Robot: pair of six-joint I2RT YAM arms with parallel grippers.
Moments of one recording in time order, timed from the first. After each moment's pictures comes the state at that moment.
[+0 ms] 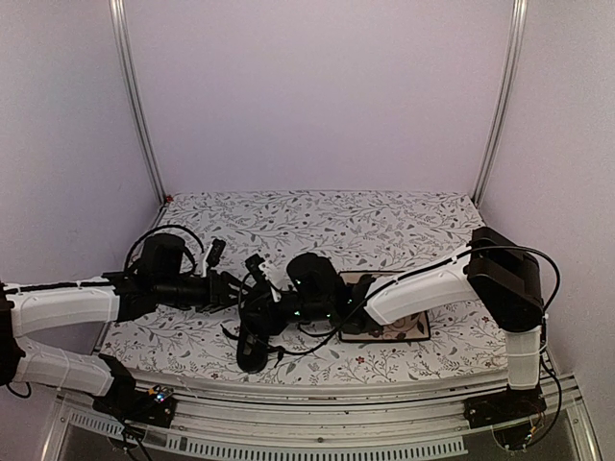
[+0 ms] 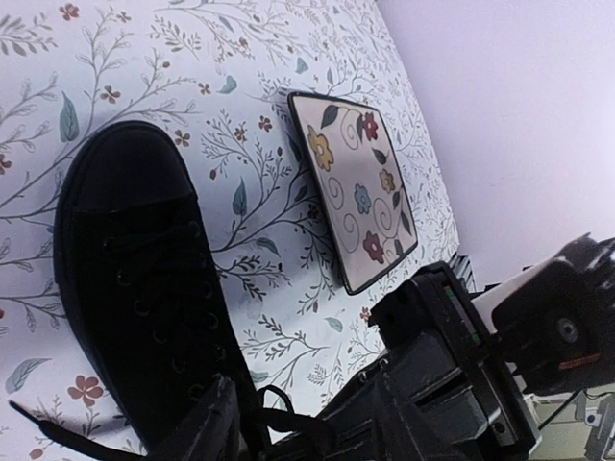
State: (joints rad) left arm -0.59 1.13 0.50 0.06 0.47 -0.74; right arm 1.16 2.08 1.29 0.40 -0.22 0.42
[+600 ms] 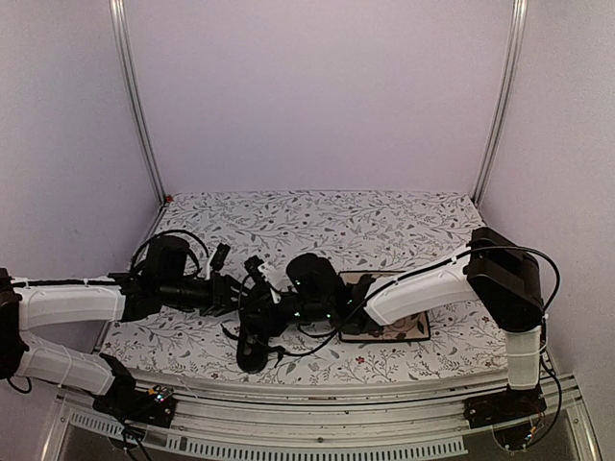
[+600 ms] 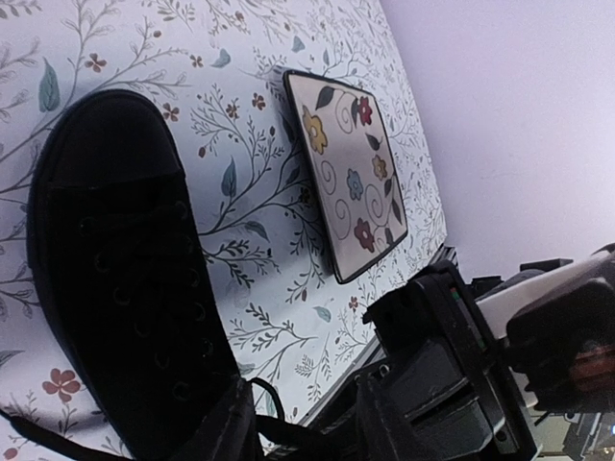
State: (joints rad) left arm -0.60 1.19 0.49 0.12 0.54 -0.79; right arm 1.16 2.08 1.29 0.40 -0.22 0.41
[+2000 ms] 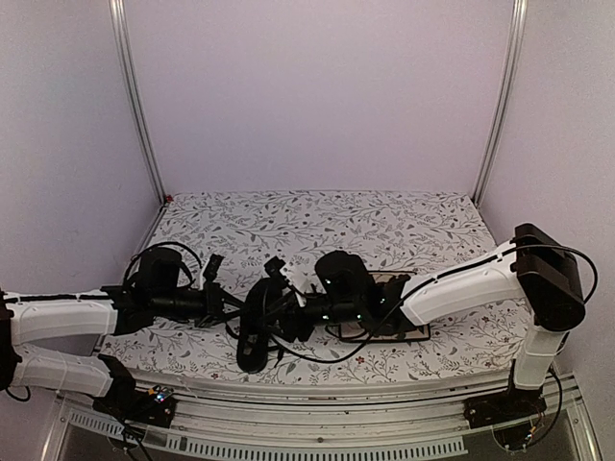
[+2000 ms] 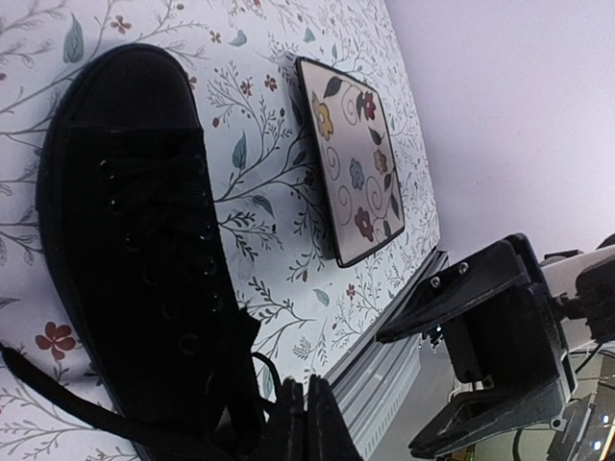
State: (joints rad) left arm -0.62 1.09 0.39 0.14 0.51 -0.88; right arm 1.16 1.87 1.09 0.37 -0.22 0.30
